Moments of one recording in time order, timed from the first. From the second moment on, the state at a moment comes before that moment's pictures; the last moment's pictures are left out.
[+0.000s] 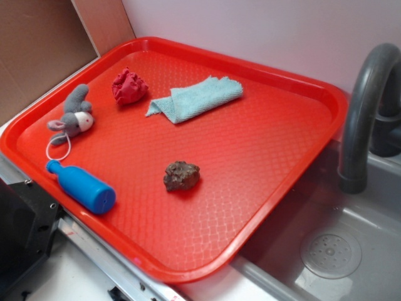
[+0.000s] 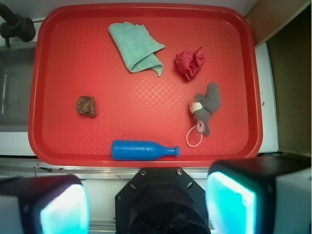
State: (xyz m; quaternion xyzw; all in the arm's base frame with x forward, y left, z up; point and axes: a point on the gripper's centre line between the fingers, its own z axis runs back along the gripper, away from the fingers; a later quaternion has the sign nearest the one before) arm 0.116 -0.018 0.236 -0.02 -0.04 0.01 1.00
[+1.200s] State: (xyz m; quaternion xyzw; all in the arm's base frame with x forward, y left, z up) arm 0.167 -0.077 0.168 -0.08 -0.03 0.06 0.99
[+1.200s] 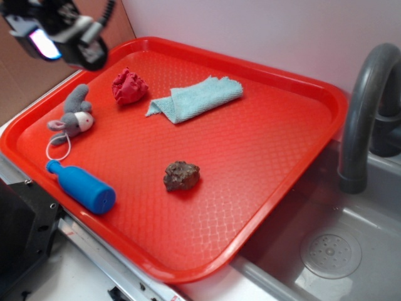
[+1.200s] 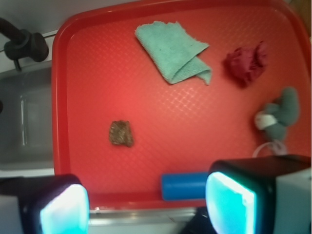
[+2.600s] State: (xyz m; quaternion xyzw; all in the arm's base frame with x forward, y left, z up) arm 0.180 -0.129 0.029 0.06 0.06 0.04 1.00
